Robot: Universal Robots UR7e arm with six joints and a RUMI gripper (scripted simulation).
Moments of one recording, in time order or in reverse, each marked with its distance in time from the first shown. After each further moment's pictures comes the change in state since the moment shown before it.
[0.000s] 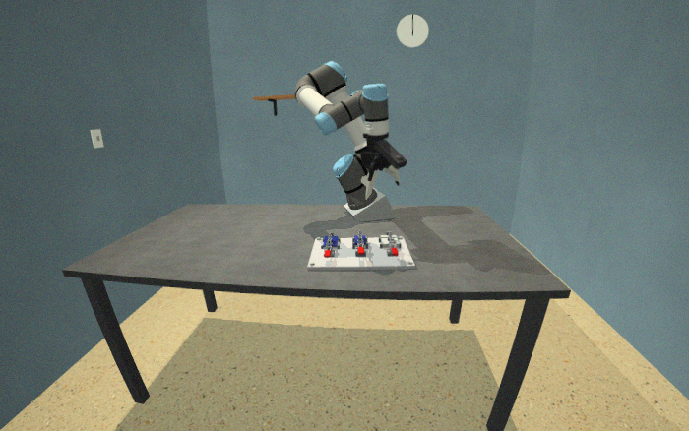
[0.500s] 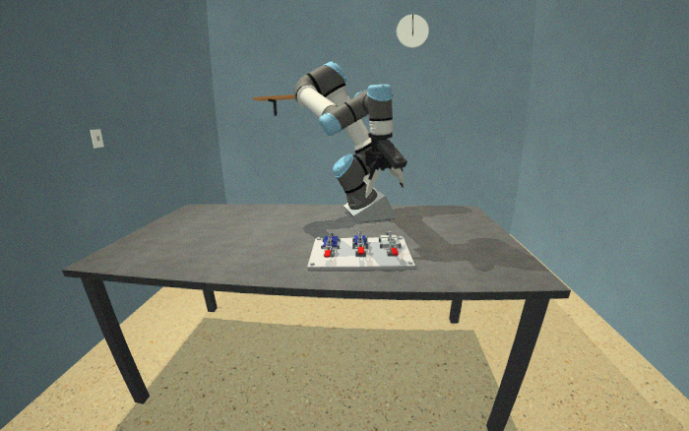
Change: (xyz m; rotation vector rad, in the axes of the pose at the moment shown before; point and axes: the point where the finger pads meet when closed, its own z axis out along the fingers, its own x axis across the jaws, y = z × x) arm -0.007 -0.004 0.002 0.018 0.034 0.161
